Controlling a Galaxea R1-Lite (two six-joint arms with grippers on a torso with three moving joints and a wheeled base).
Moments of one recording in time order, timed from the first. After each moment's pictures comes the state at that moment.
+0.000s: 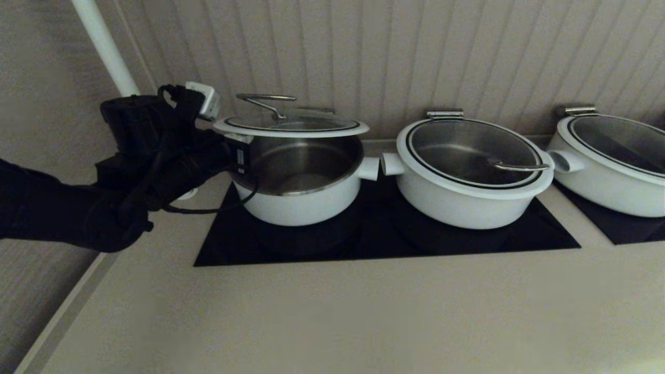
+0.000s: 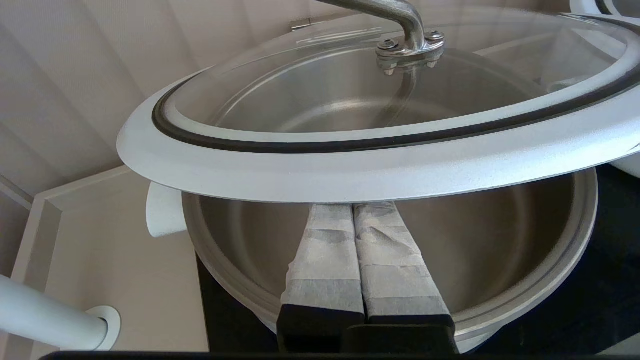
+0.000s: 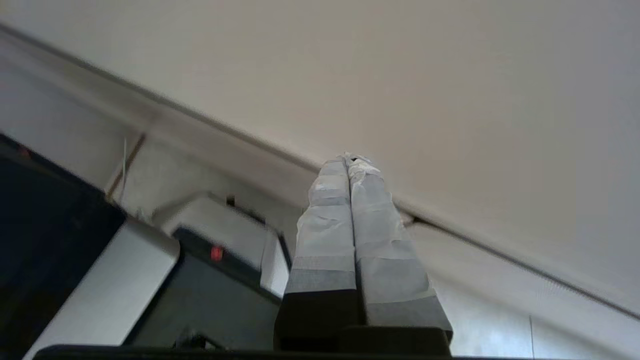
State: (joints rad) left arm -0.25 1.82 -1.02 -0.81 -0.07 0.13; right arm 0.43 0.50 0.00 0.01 0.03 -0.04
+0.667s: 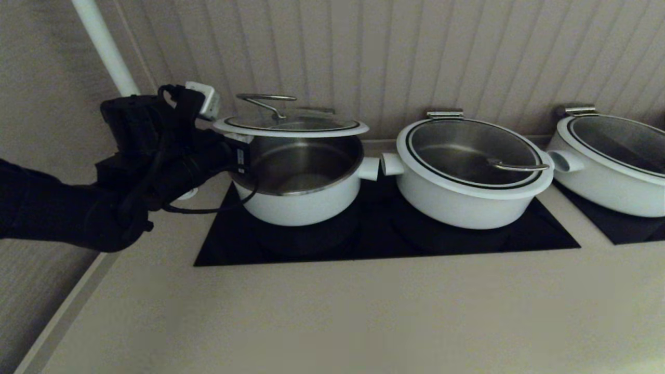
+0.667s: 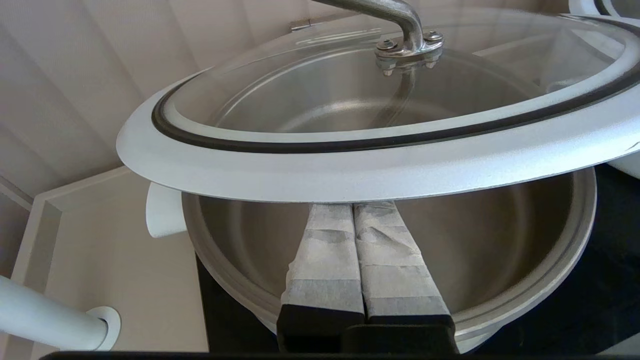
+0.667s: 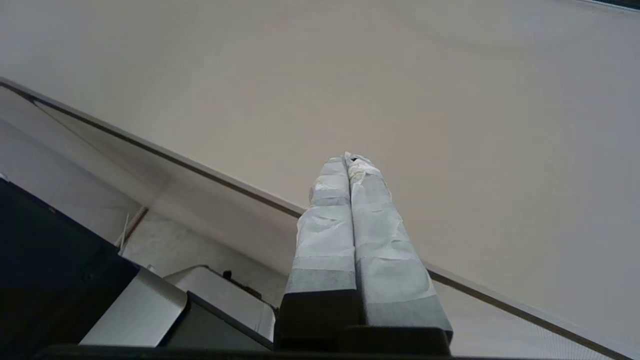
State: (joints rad) left arm -0.25 1.82 -1.02 -0.81 -0.07 0.13; right arm 0.43 0.28 0.00 0.00 0.03 -0.03
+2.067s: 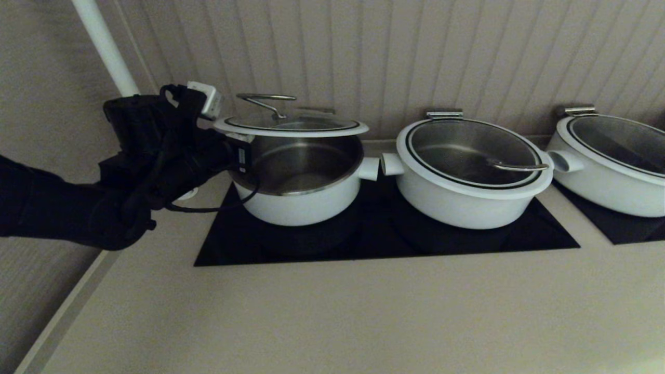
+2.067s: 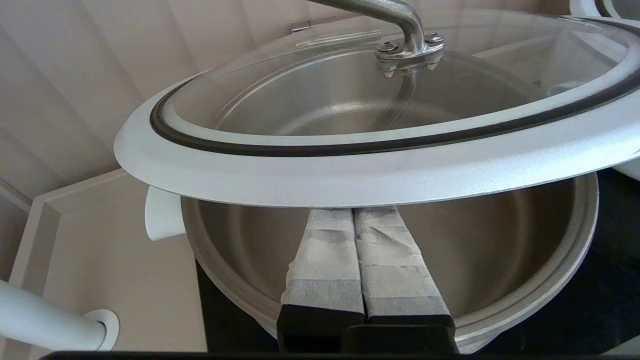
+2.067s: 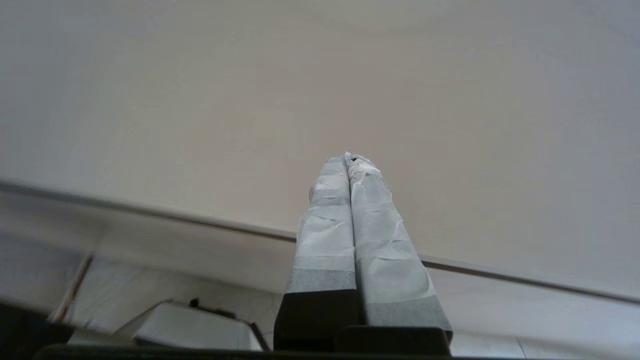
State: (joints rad) left arm -0.25 1.83 -1.04 -0.81 -0.06 0.13; right arm 0.15 0.29 0.00 0.00 0.03 -0.03
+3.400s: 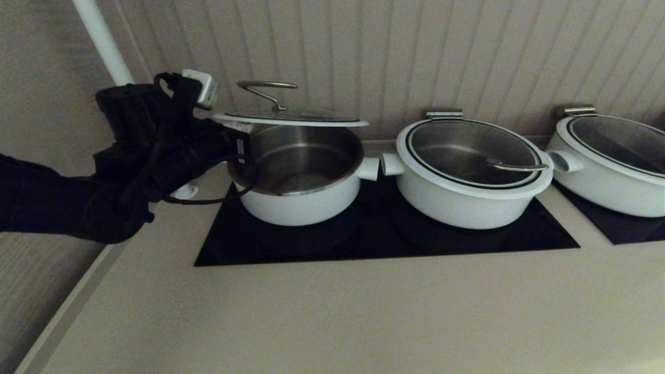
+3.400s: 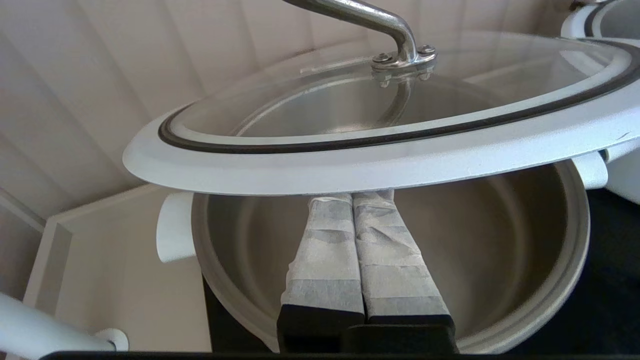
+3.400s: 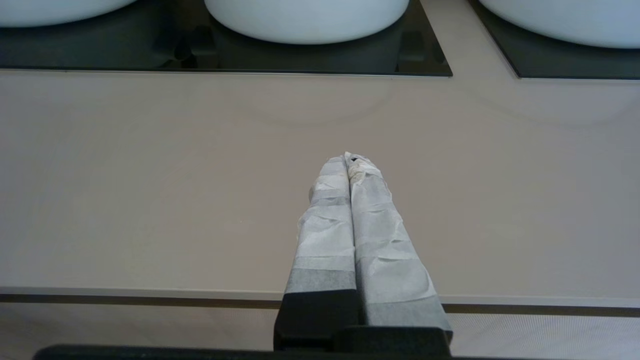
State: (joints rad) left arm -0.25 1.82 -1.07 -0.81 -0.06 0.13; right arm 0.00 0.01 0.00 0.00 0.03 -0.03
